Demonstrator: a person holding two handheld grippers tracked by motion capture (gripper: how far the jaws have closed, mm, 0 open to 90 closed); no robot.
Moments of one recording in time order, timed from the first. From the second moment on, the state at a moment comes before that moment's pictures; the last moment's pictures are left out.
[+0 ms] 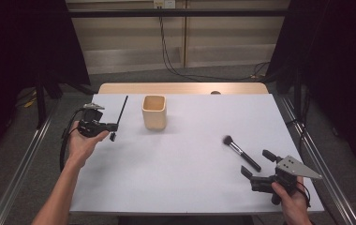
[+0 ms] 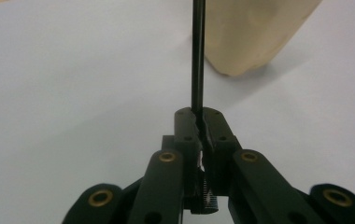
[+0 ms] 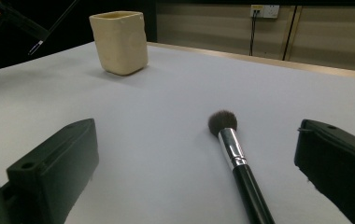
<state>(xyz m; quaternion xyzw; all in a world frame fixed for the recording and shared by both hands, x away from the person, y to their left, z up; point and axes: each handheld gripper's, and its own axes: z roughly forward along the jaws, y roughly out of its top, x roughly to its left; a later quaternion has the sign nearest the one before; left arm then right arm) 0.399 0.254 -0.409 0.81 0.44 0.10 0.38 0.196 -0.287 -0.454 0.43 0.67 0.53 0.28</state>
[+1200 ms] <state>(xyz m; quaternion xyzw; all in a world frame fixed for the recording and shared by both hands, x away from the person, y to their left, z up) 0.348 0.238 -0.404 0.79 0.35 0.10 0.49 0.196 -0.288 -0.454 0.43 0.67 0.53 0.28</state>
